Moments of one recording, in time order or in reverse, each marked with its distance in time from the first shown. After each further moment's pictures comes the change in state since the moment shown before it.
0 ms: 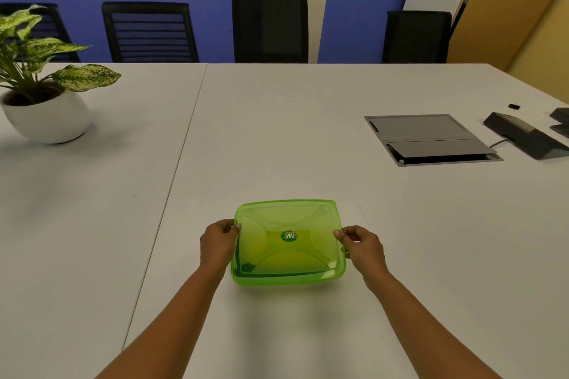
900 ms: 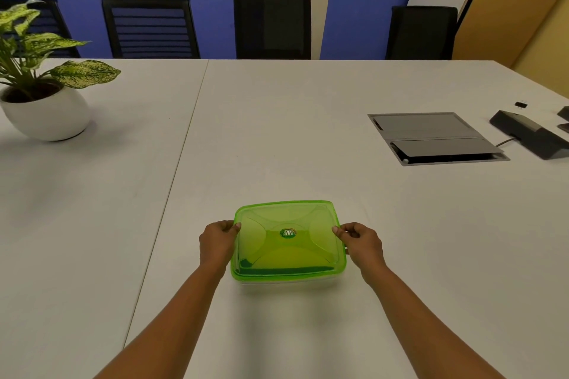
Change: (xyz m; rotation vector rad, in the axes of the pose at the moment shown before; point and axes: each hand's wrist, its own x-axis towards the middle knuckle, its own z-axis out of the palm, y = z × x) left_hand 0.015 -0.006 0.003 -0.010 0.023 -0.041; right_hand 0.013 -0.005 0.009 -0.020 -0.010 0.041
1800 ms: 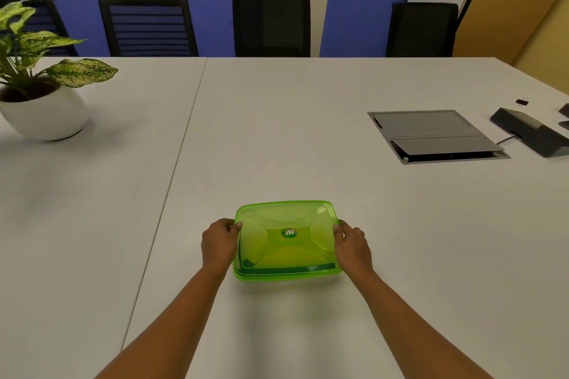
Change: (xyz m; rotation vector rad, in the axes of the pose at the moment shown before) left_hand 0.003 0.001 0.008 0.202 0.041 0.087; right_hand -0.001 0.004 0.021 -0.446 0.008 -0.072
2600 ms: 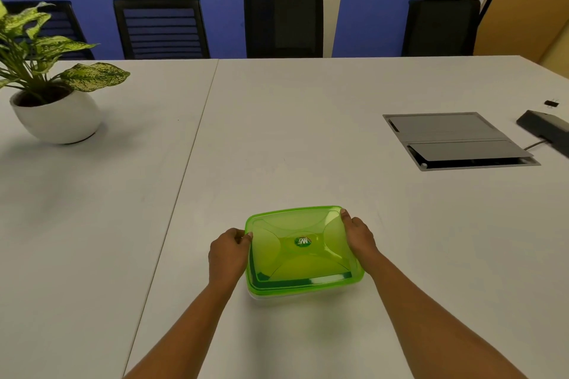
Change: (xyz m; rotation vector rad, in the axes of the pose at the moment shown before) left_hand 0.003 -0.001 0.003 0.063 0.023 0.032; right_hand 0.056 -0.017 0.004 0.258 -0.122 0.124
